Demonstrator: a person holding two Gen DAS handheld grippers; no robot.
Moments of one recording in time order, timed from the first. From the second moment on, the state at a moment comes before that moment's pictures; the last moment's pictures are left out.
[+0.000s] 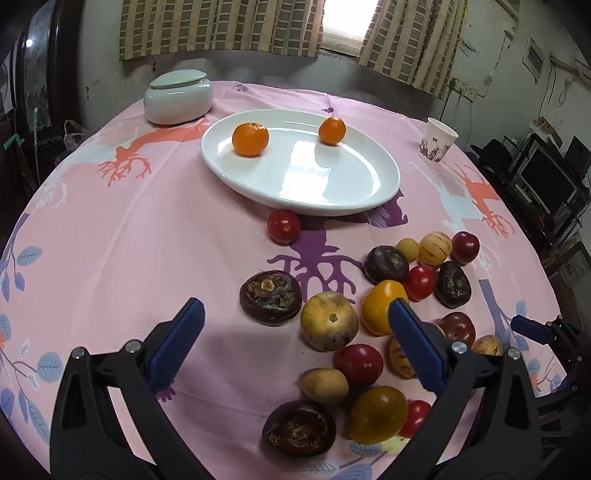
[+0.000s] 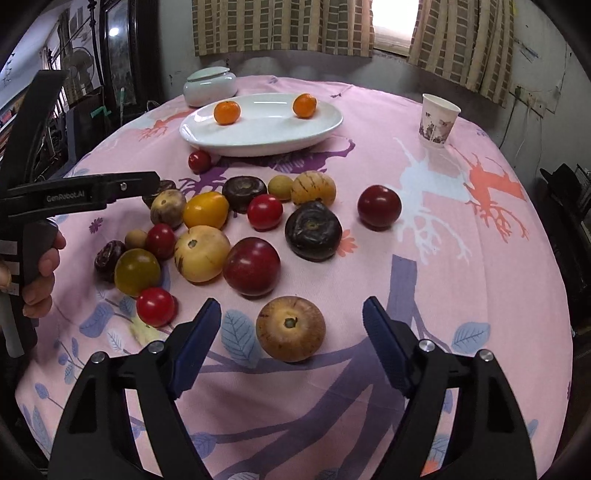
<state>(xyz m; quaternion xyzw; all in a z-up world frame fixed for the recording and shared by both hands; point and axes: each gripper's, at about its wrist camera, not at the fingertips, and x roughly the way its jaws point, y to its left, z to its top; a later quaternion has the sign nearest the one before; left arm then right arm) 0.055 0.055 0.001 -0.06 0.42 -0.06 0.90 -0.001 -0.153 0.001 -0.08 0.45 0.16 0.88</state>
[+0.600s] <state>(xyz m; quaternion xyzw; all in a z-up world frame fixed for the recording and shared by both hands) 0.039 0.016 0.005 0.01 0.39 -0.13 0.91 0.006 -0.154 -0.010 -0.07 0.47 0.16 0.87</state>
